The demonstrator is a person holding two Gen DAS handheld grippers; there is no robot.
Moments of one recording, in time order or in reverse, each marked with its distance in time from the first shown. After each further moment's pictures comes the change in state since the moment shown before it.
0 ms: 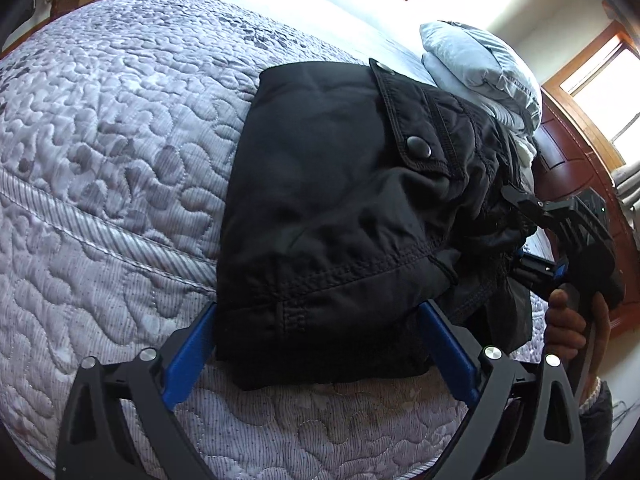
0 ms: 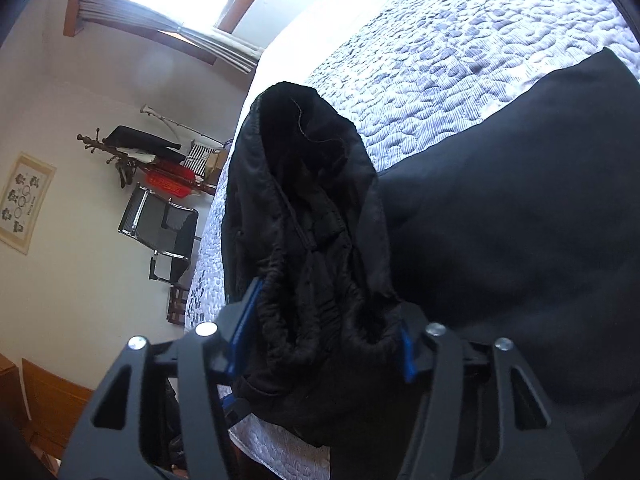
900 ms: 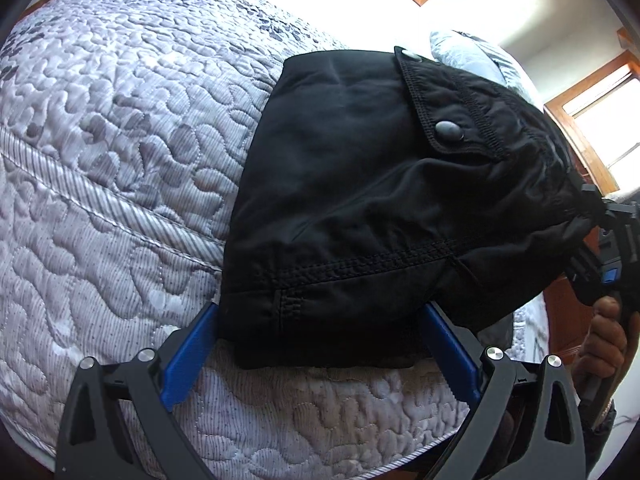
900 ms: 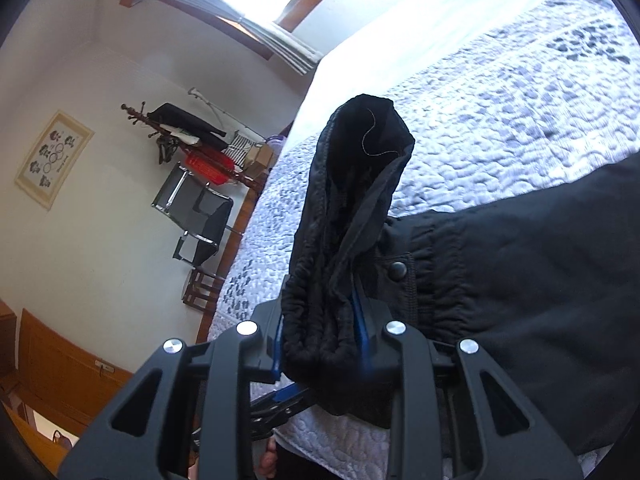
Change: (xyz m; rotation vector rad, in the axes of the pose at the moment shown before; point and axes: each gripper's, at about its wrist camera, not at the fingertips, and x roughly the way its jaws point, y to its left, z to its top) left arm -0.016 0.023 -0.013 -0.102 0.013 -0.067; right arm -0.039 0.077 -0.006 -0.180 -0.031 0.094
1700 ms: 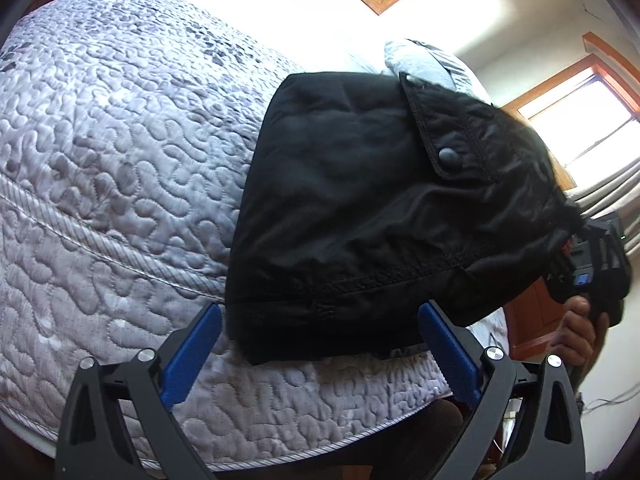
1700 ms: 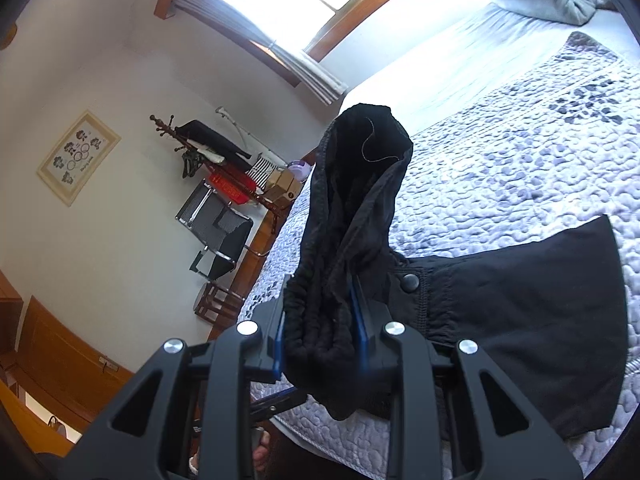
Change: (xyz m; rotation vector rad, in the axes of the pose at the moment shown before) left arm -0.062 -0.011 0.004 0.042 -0.021 -0.165; right arm -0.078 0.020 0.019 -0.062 -0.101 0.043
